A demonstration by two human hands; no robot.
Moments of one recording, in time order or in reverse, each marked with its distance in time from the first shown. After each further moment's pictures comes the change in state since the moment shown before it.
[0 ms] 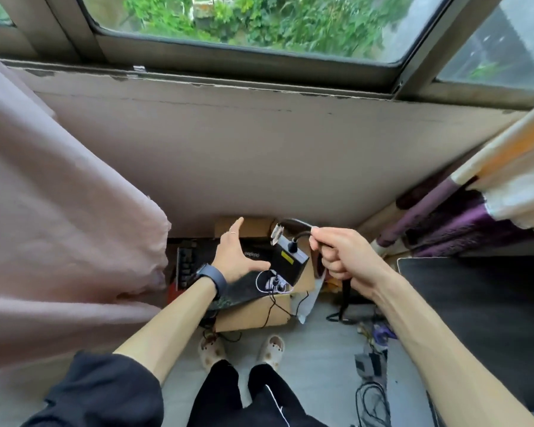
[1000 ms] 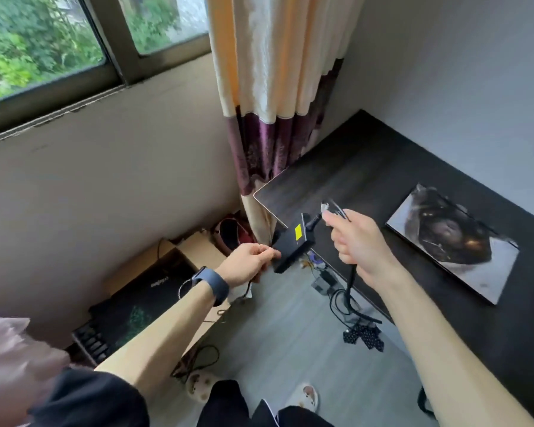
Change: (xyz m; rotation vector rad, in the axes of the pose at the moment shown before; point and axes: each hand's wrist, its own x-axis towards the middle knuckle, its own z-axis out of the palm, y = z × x) left_hand -0.145 0.133 0.213 0.161 -0.806 0.258; right_hand -0.269 0.151 -0.094 0.461 0.892 -0.075
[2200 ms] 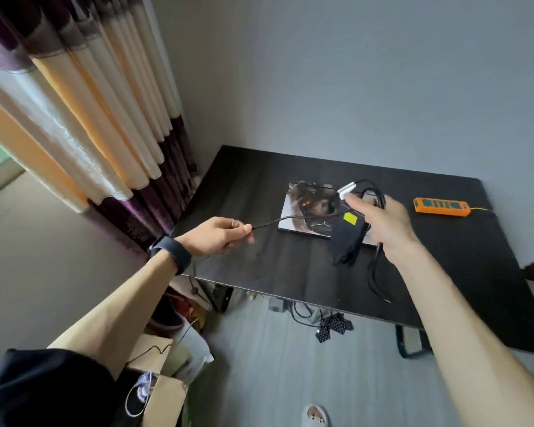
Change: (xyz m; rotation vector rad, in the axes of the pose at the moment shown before) left_hand 0.032 0.198 0.137 0.409 -0.453 0.267; right_hand -0.091 0.033 -0.249 0.250 0.731 -0.044
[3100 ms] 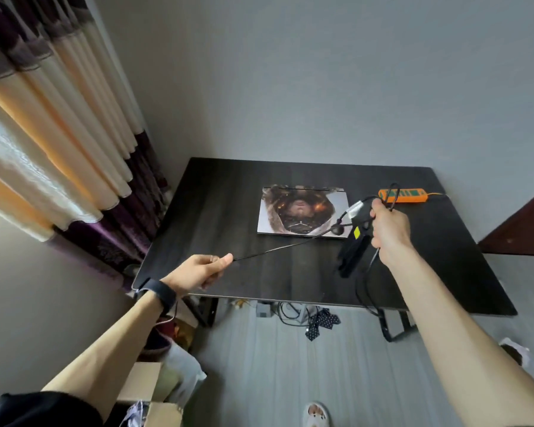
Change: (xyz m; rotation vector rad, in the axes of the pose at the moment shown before) left_hand -0.006 -0.054 0.013 0.157 -0.035 0.012; right_hand -0.012 0.030 -0.034 0.134 0.434 0.173
